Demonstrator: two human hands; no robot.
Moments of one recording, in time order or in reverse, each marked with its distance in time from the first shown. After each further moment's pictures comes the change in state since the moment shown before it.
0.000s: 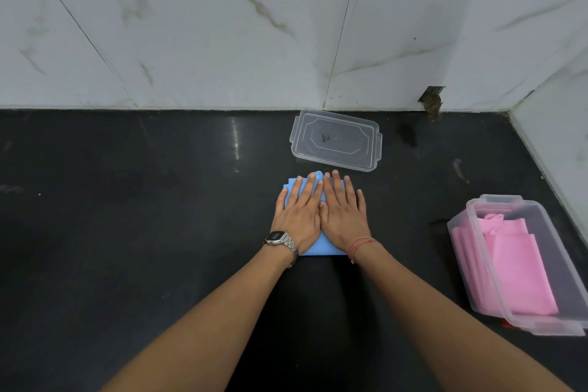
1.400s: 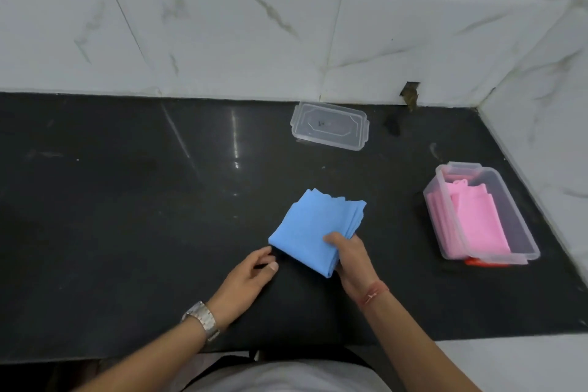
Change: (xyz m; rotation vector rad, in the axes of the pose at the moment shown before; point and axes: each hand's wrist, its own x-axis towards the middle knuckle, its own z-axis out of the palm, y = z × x) left_hand -0.230 -0.013 -0.048 -1.047 -0.256 -0.427; right_hand -0.179 -0.030 -0.025 1.625 -0.110 0.548
